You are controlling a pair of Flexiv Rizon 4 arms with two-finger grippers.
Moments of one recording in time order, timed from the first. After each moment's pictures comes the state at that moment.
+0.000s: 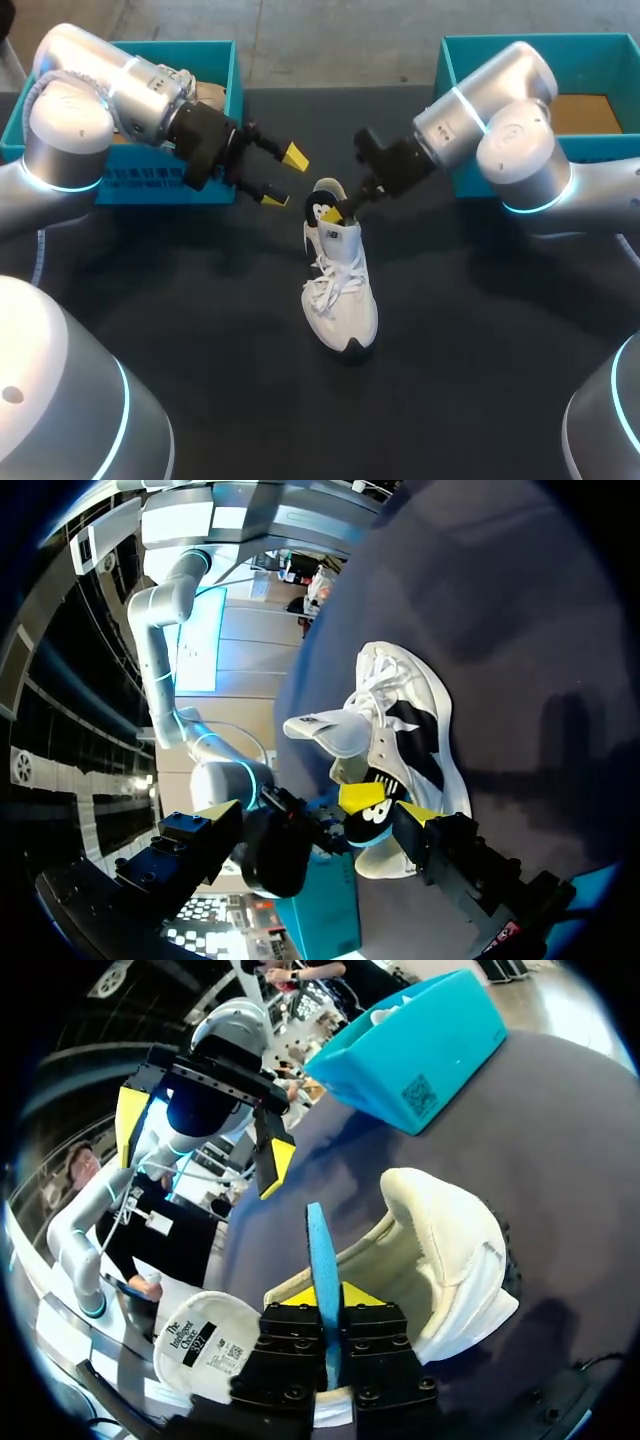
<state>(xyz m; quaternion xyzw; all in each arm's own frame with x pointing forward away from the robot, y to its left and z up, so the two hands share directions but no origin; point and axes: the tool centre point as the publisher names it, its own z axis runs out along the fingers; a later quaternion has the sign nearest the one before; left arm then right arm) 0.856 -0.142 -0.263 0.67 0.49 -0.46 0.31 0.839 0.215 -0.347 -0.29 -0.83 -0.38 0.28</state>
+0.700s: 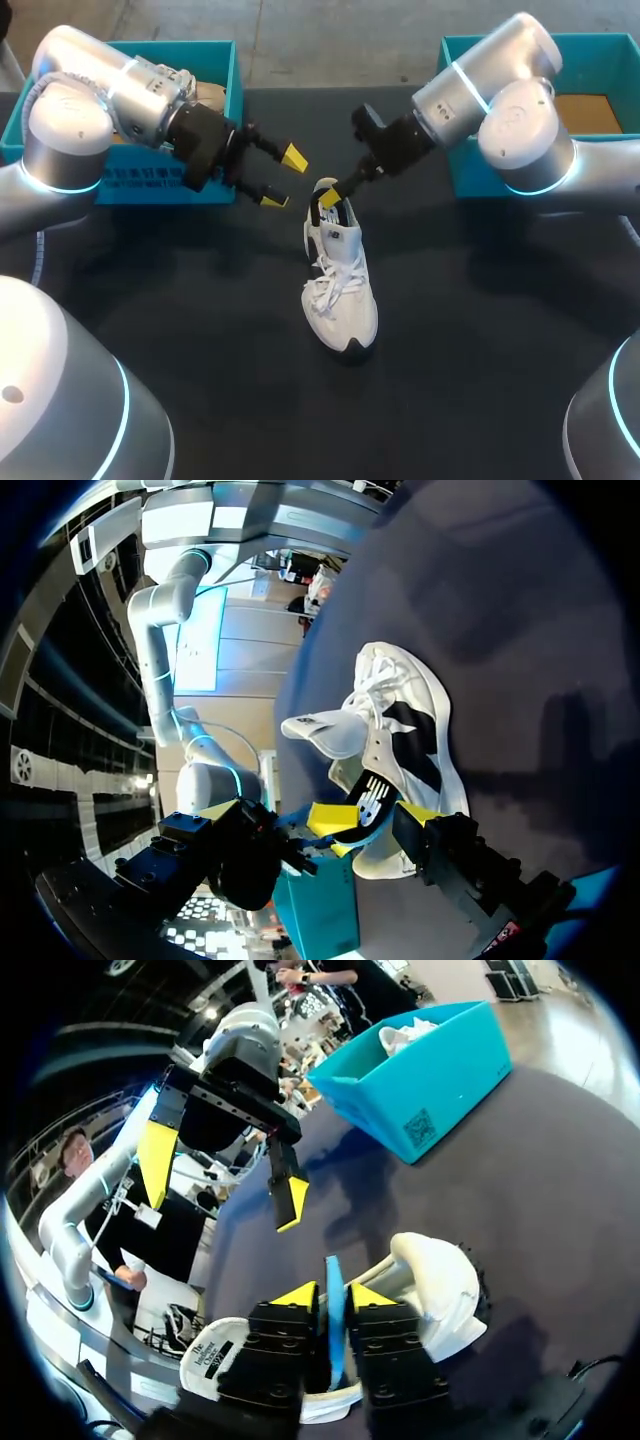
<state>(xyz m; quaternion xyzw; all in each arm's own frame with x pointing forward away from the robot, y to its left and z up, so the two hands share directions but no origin) 0.856 -0.140 -0.265 0.67 0.49 -0.46 0.31 0.859 0.214 -0.322 -0.28 -0.85 -0.38 0.24</state>
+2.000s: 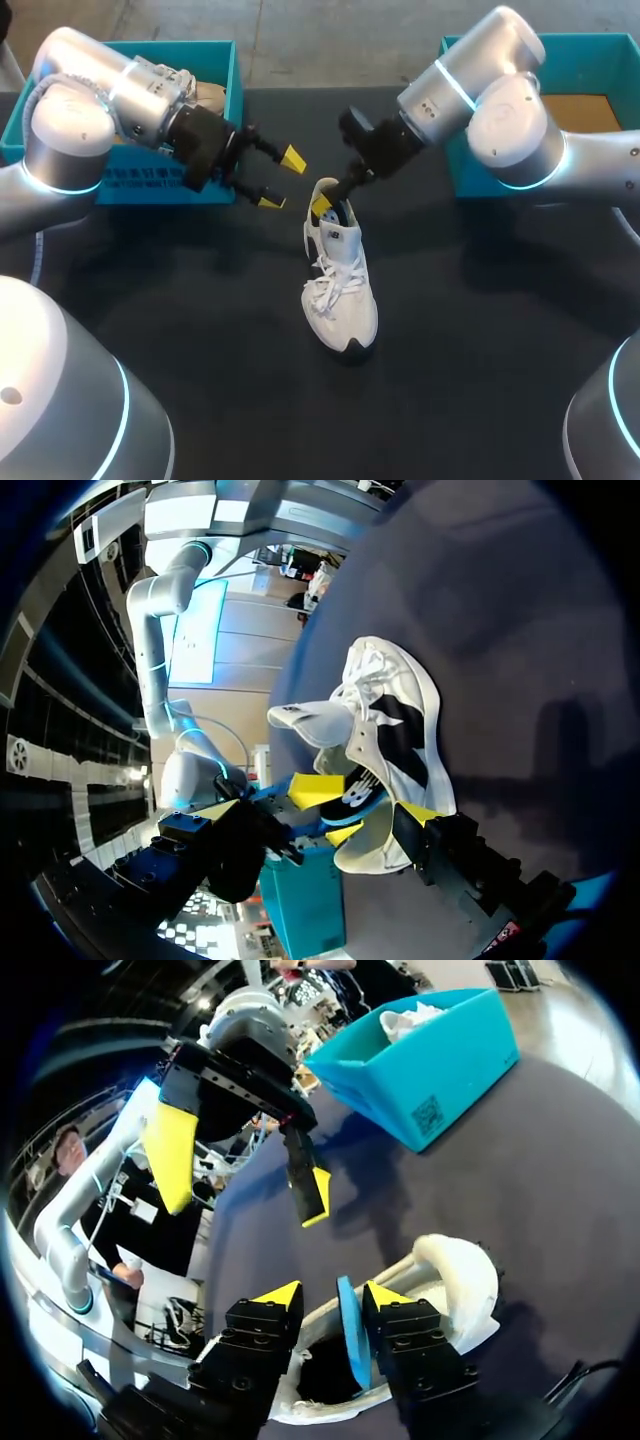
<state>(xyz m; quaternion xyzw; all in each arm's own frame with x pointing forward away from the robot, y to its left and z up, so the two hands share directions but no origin) 0.865 -0.136 -0.277 0.66 0.51 -0.46 0.31 0.848 0.225 -0.322 -0.28 -0.86 -0.35 0.24</state>
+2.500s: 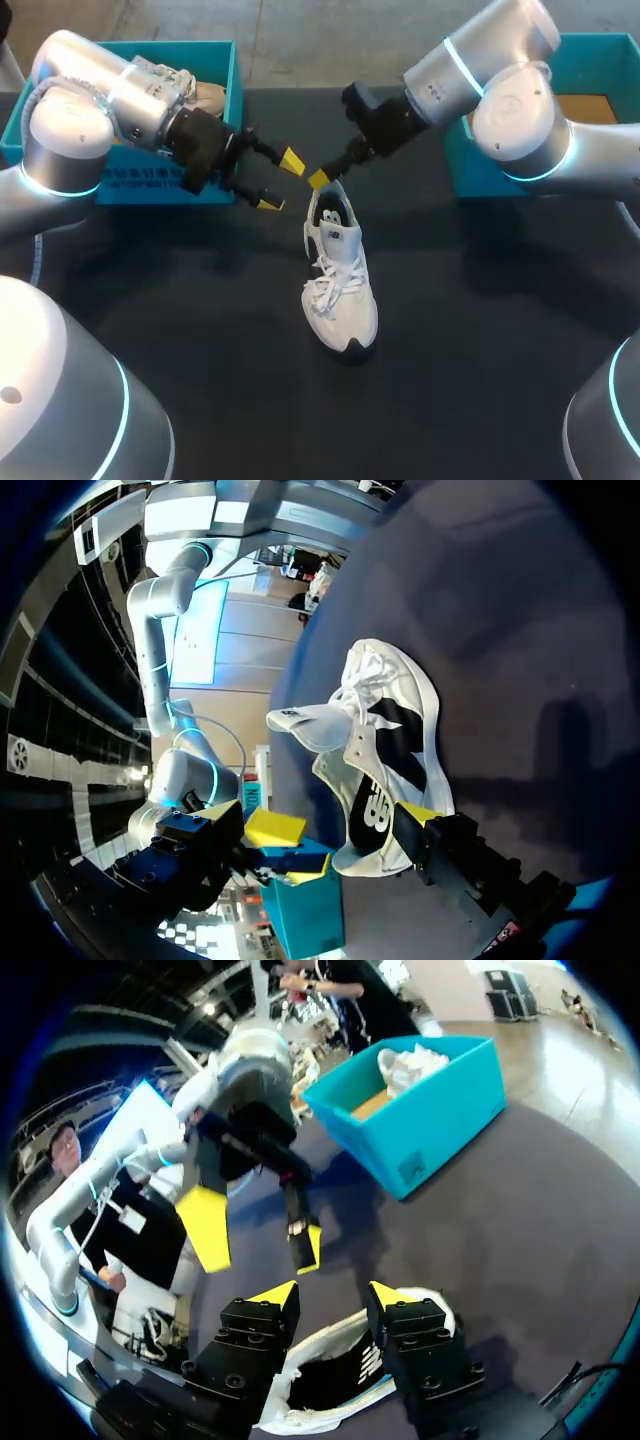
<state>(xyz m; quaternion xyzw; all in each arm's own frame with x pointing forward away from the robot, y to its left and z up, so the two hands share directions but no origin) 0.863 -0.134 -0.280 0.66 0.51 -0.46 0.30 0.883 0.225 -0.289 -0.28 -0.85 -0.40 0.18</state>
